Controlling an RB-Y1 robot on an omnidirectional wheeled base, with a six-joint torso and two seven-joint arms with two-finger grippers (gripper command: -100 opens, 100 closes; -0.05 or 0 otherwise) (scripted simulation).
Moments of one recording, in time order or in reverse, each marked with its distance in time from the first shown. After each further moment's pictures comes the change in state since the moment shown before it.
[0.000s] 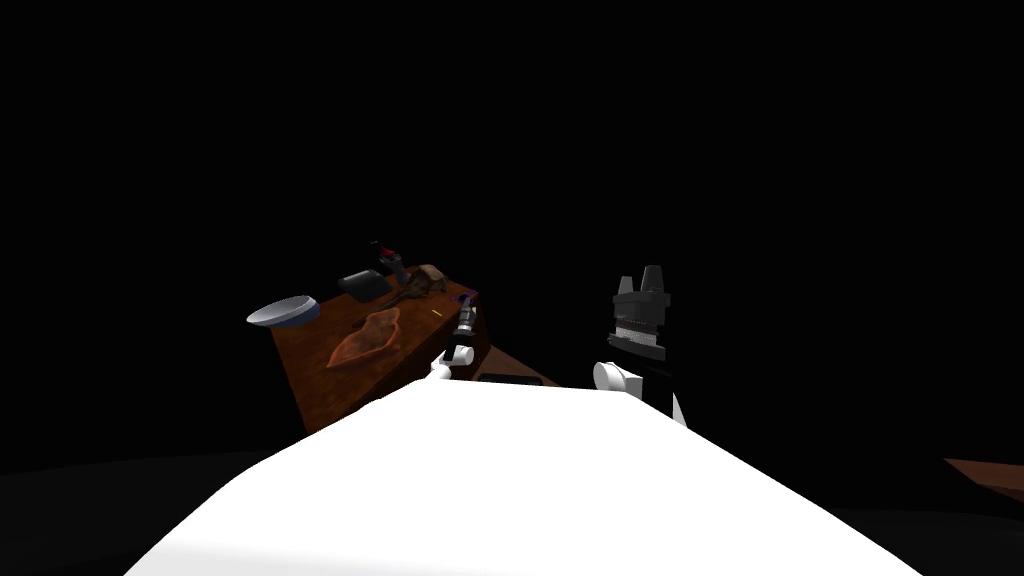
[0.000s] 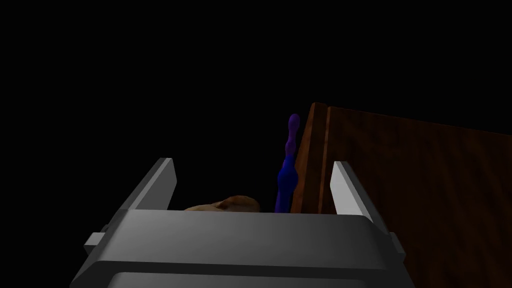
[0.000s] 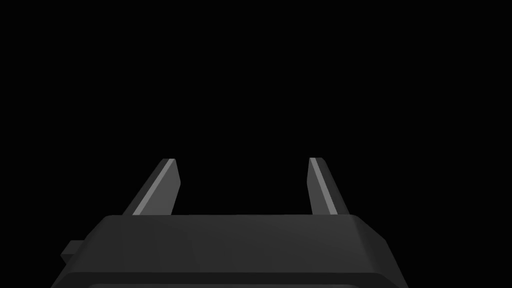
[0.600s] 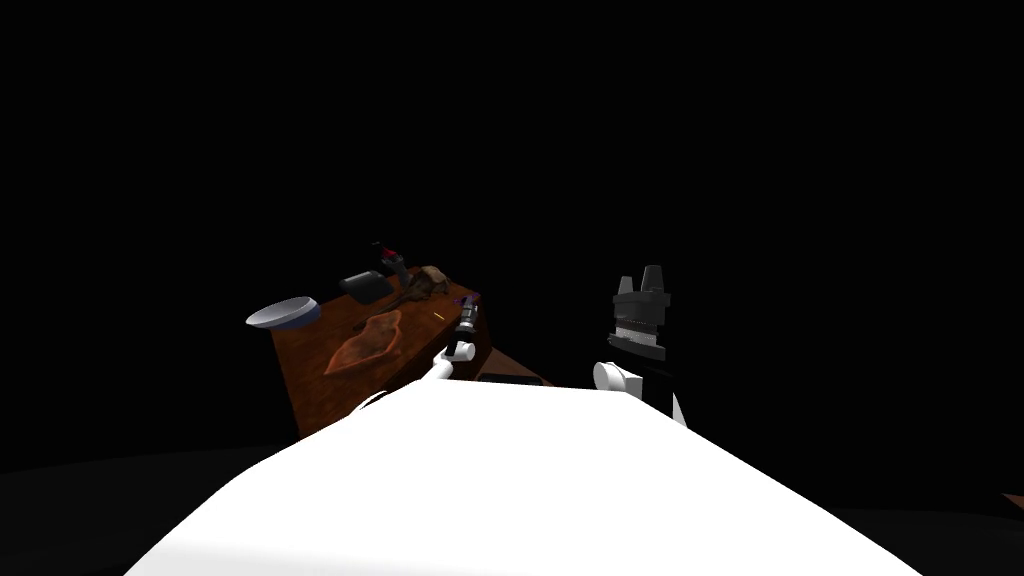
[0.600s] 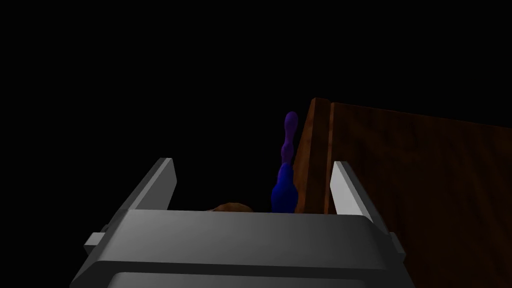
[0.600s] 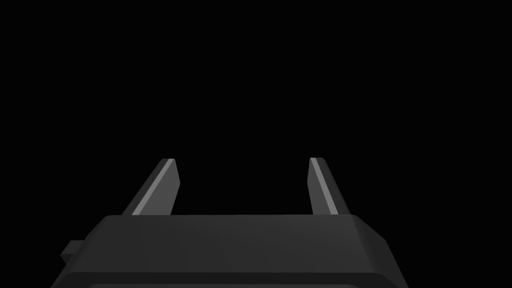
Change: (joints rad) left arm -0.051 -0.002 0.001 0.042 0.011 0.030 -0.008; right arm 0.000 0.000 0.000 0.000 0.000 0.000 0.000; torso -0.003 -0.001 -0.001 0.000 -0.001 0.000
